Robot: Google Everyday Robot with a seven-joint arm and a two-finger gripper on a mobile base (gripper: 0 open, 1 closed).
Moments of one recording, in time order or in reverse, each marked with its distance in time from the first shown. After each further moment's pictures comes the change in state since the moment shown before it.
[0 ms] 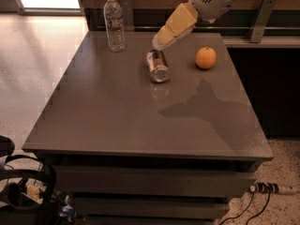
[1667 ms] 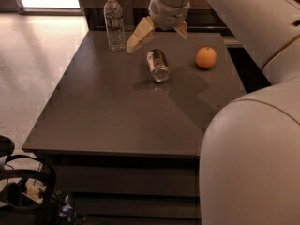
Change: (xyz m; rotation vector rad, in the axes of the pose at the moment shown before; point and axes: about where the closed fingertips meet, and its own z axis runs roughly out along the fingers) arm -0.046 -0.020 0.118 0.030 0.222 0.224
